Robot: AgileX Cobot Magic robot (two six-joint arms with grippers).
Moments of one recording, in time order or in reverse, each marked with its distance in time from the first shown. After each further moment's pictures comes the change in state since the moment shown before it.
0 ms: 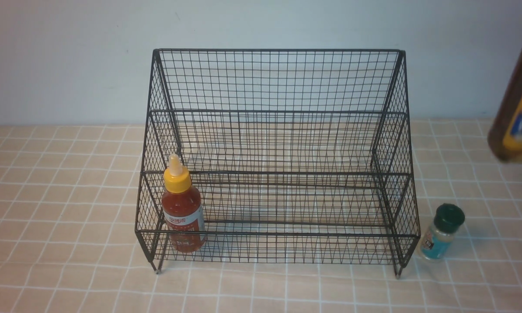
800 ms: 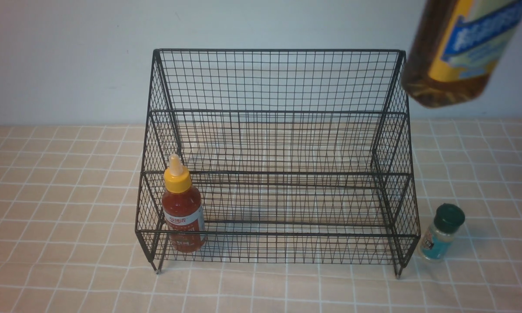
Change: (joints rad) right arm 0.200 -0.002 -0.277 0.335 -0.050 -0.006; left arm 0.000 0.003 0.000 0.034 0.000 -0.001
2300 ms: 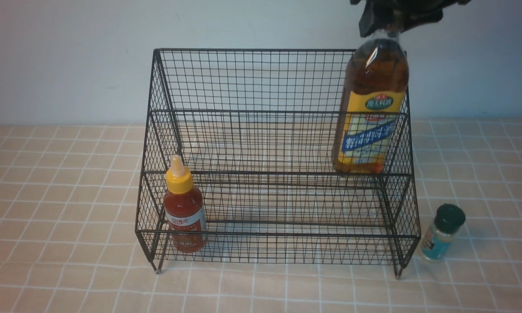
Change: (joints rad) right arm 0.180 0.425 0.005 -0.383 0.099 0.318; left arm 0.000 0.000 0.000 0.120 0.107 0.000
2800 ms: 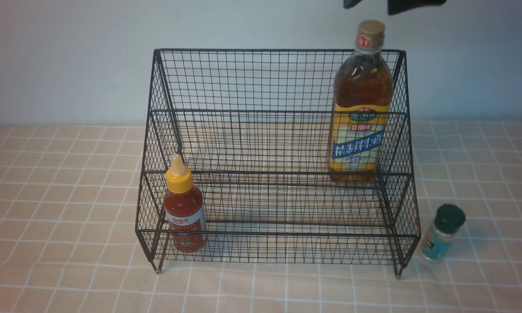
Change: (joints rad) right arm 0.000 -0.085 -0.015 0.039 -0.038 0.075; left arm 0.000 0.000 0.000 0.001 0.045 -0.003
